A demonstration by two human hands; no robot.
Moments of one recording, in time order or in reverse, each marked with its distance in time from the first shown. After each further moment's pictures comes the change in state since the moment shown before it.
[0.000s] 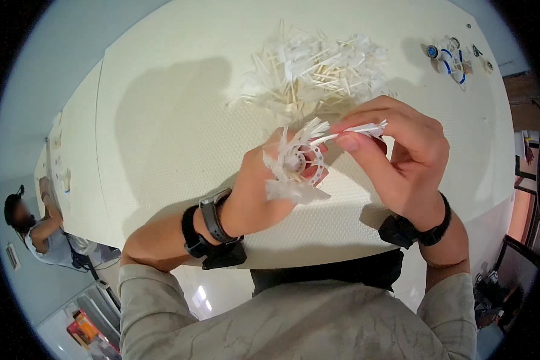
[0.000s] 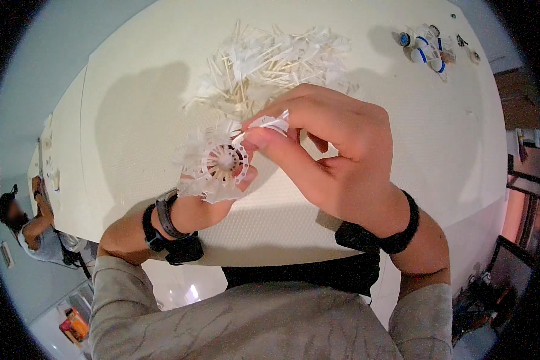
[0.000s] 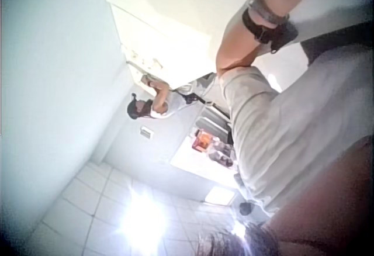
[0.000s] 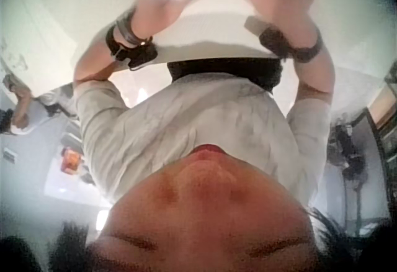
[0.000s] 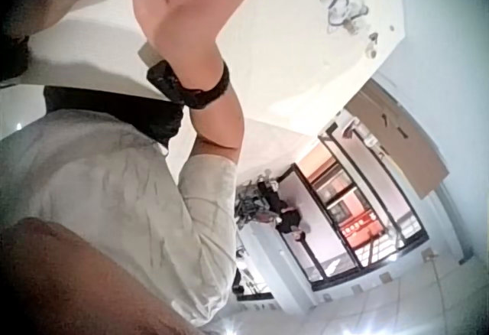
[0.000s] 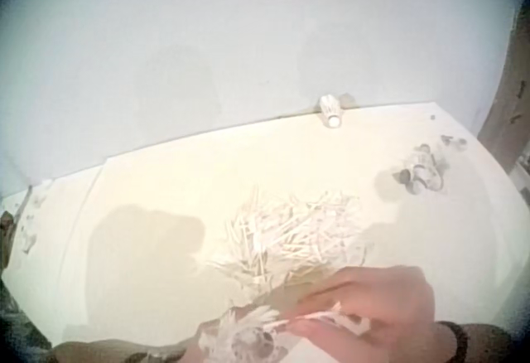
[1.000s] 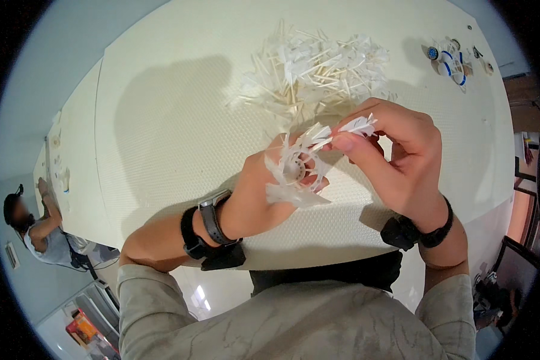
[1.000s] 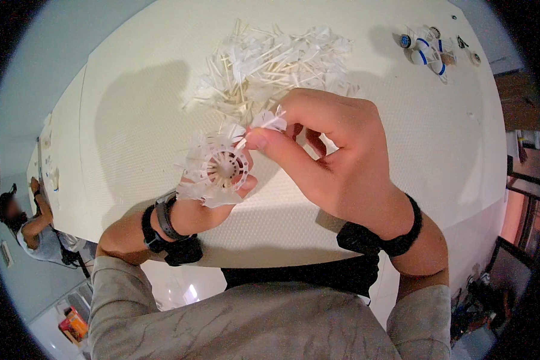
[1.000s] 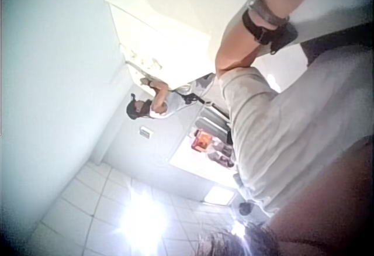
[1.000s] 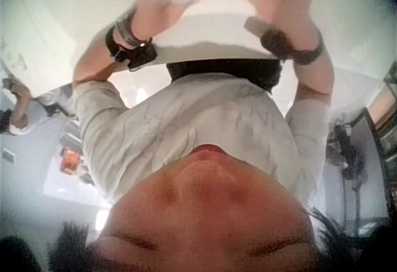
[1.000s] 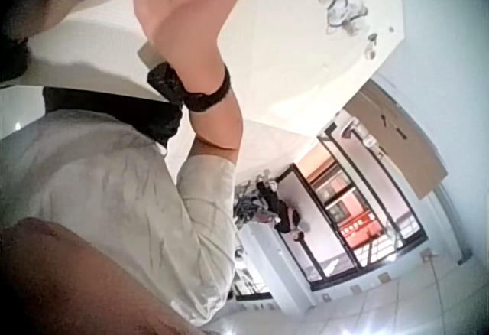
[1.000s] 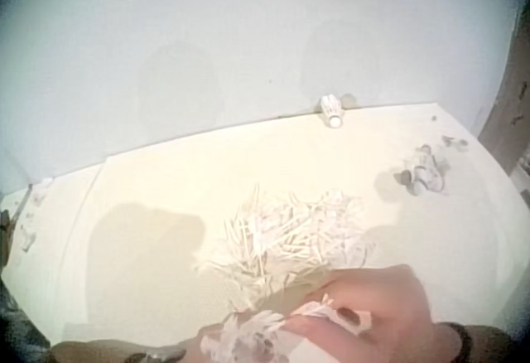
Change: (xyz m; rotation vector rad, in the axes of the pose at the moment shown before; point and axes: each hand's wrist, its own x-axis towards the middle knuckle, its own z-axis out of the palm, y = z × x) left_hand -0.002 0.010 0.001 -0.439 0.063 -0.348; right_hand 0.001 0.013 0.006 0.028 0.049 0.014
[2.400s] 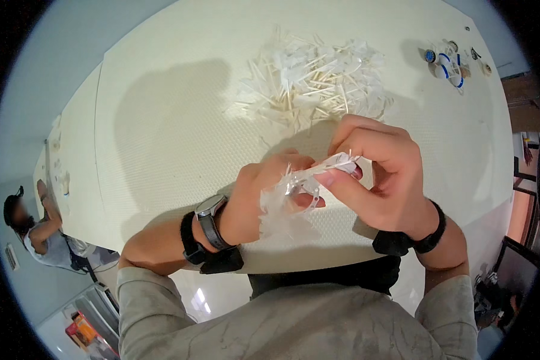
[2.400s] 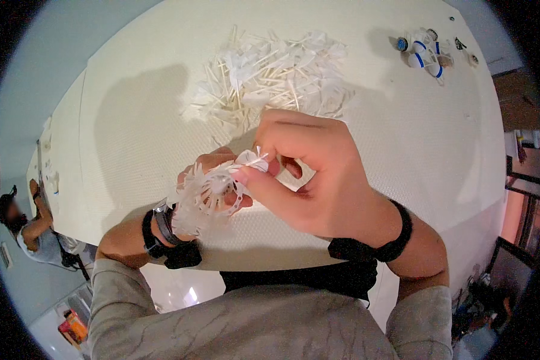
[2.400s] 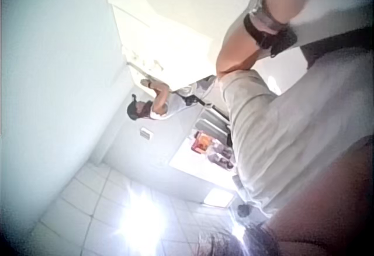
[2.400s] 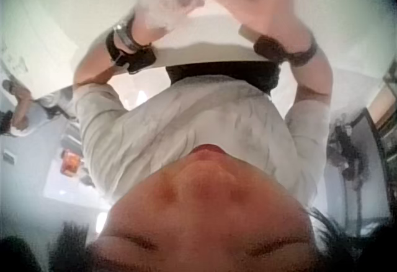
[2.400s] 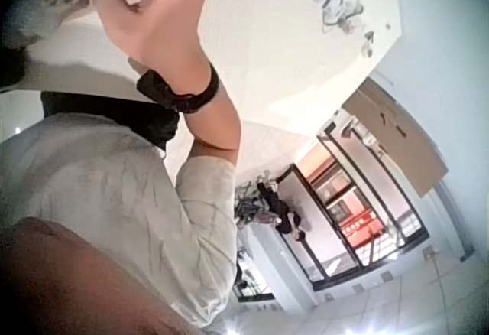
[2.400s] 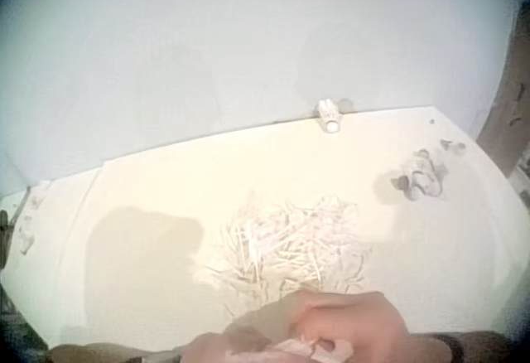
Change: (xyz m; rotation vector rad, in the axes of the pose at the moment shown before) left_hand 0.000 0.009 -0.003 0.489 -0.105 0.156; right_hand -0.002 -0.003 0.006 0.194 -0.130 -0.050
